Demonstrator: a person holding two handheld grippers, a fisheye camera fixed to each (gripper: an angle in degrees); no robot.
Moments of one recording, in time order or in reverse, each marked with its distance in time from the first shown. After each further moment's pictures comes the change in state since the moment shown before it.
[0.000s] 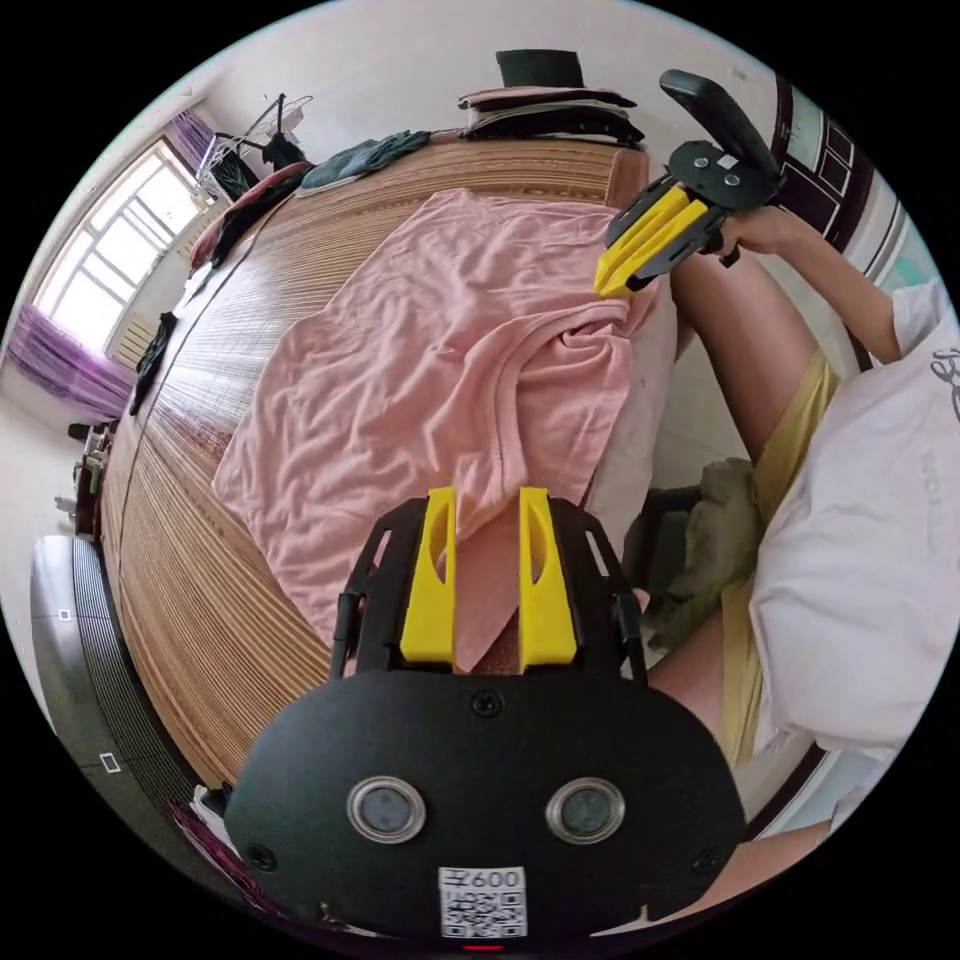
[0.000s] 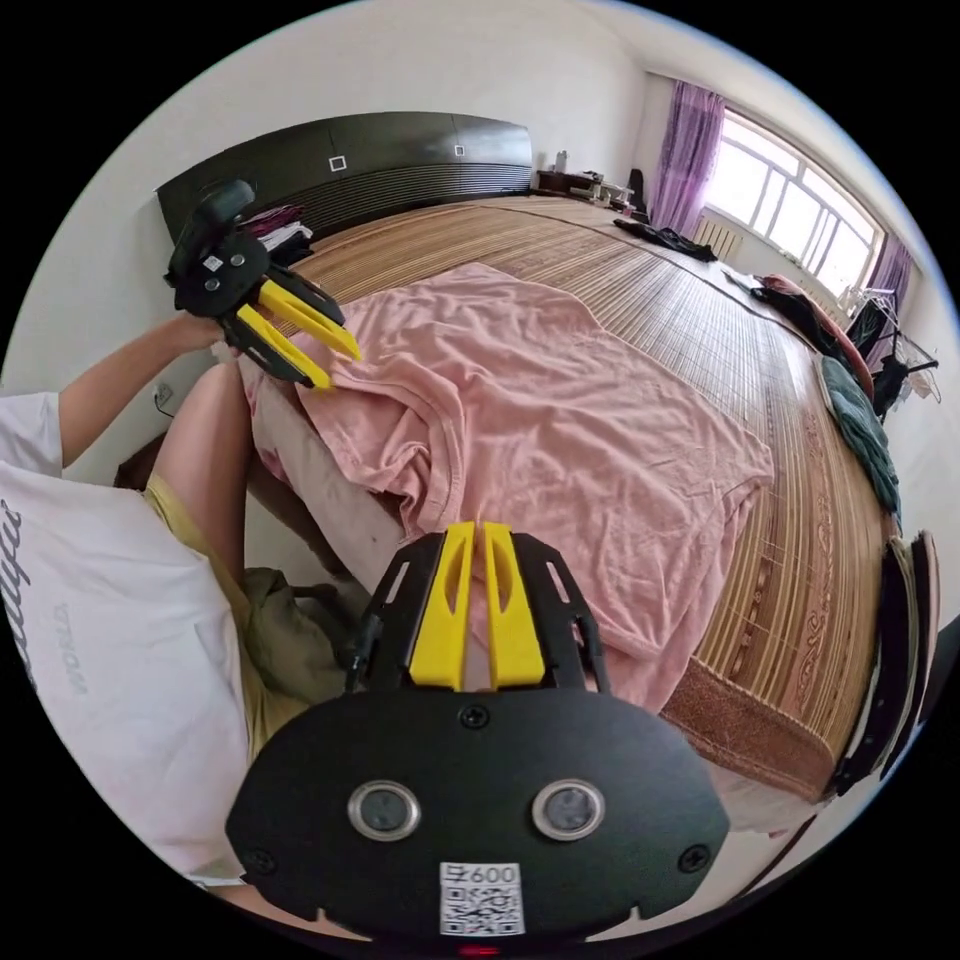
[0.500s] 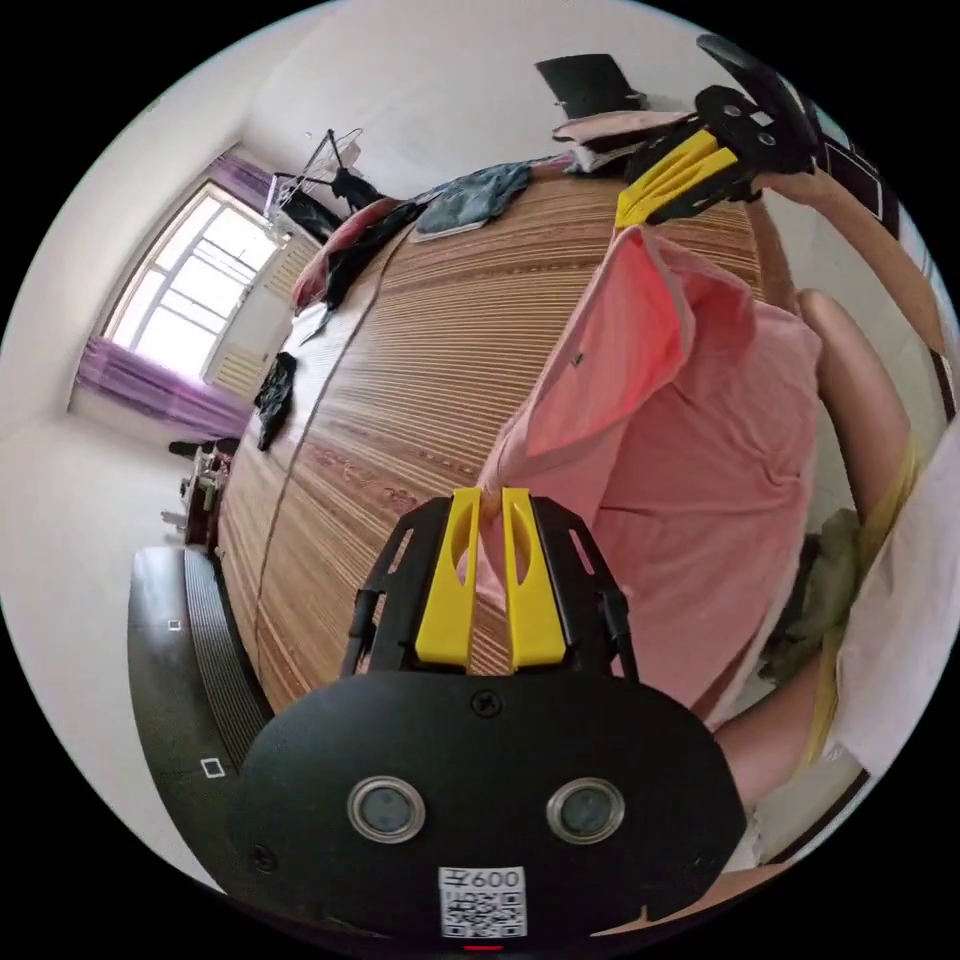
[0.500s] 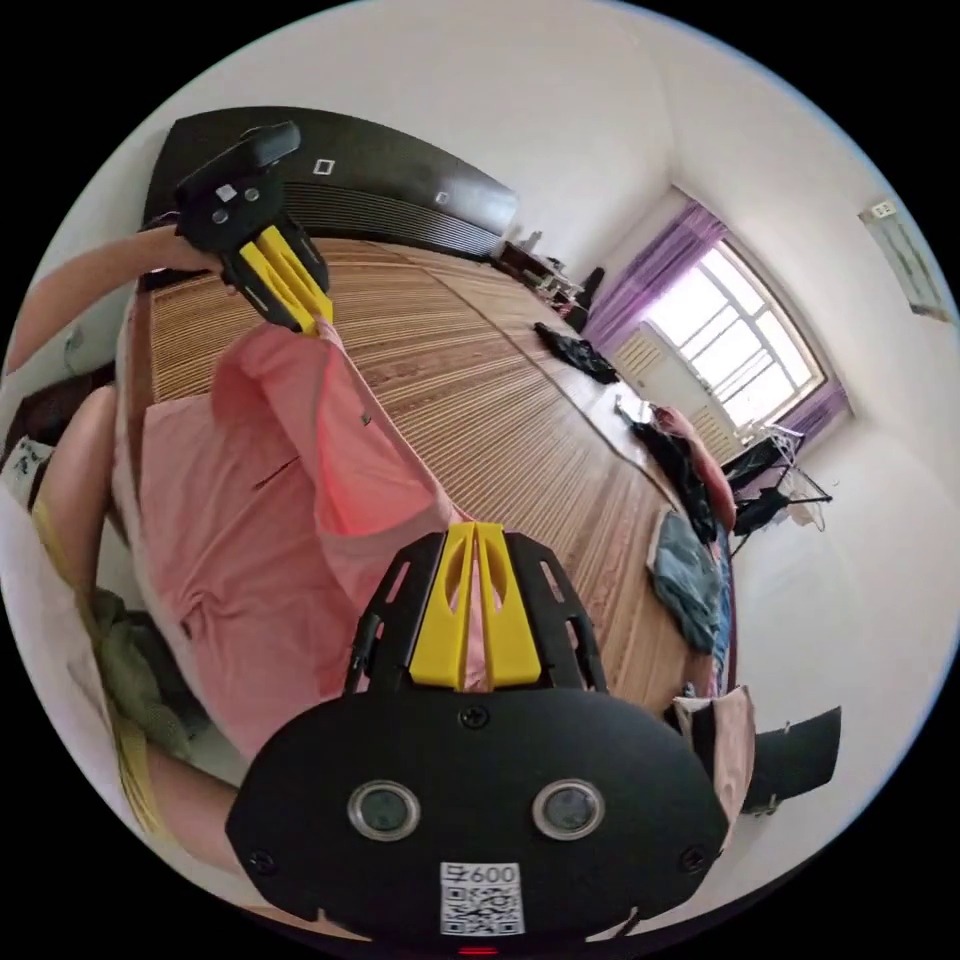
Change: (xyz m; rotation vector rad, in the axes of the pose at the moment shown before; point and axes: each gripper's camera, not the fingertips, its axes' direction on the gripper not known) left arm -0.212 -0.110 -0.088 -0.022 -0.373 -0.101; right arm 0.197 -0.190 -0.138 0.199 0.627 -0.037
